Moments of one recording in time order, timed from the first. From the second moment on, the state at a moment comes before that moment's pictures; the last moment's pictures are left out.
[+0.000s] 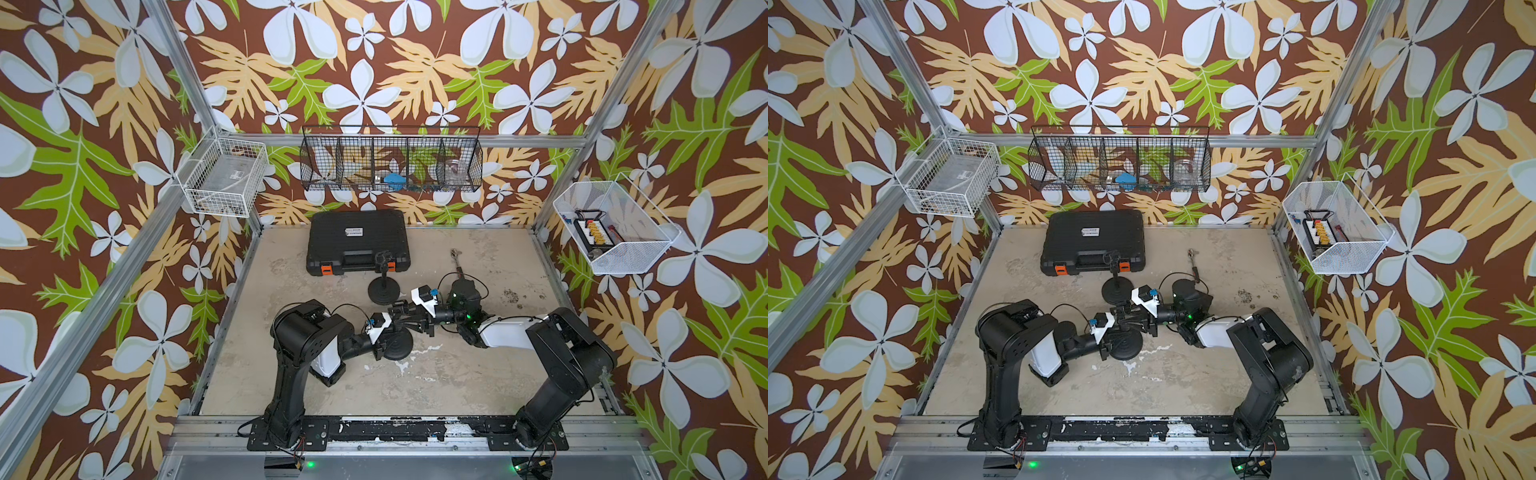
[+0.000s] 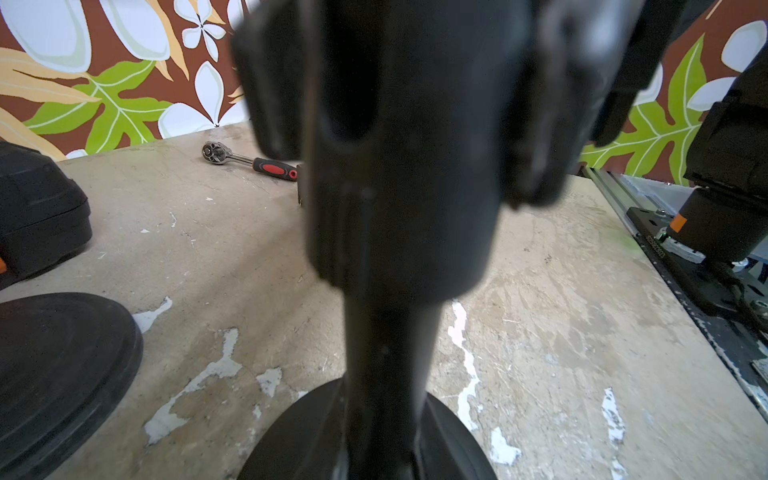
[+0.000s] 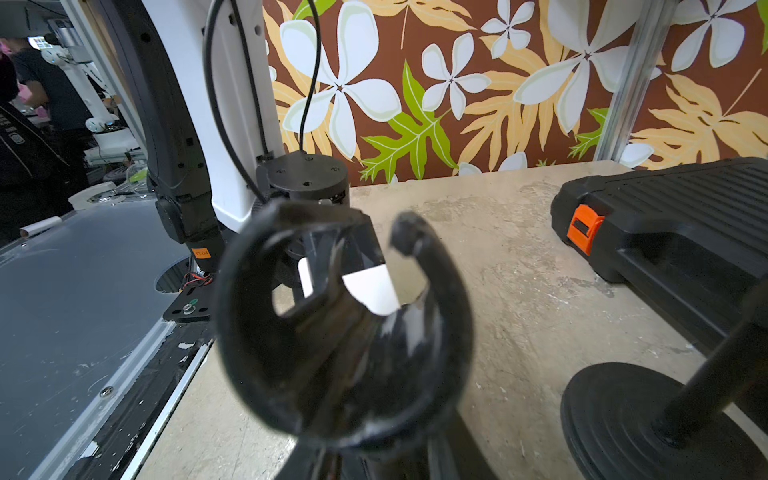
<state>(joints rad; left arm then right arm) -0.59 2.06 0.32 1.58 0.56 0.00 0.52 1.70 0.67 0.81 -1.04 -0.13</state>
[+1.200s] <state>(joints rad) -0.59 1.95 0.29 1.55 0.53 -0.12 1.02 1.67 0.36 1.32 0.27 0.04</state>
